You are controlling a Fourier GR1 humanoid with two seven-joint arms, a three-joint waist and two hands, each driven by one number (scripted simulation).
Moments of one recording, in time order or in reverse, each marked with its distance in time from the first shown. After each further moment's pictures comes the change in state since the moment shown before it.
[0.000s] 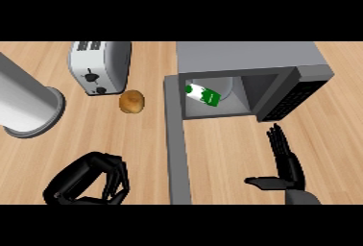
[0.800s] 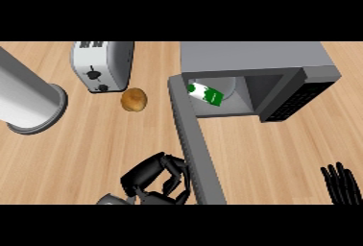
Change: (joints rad) left arm -0.159 0.003 -0.423 0.341 -0.199 0.369 -0.261; right arm 0.571 -0.128 0.033 -0.753 -0.196 0.183 0.126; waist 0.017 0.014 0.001
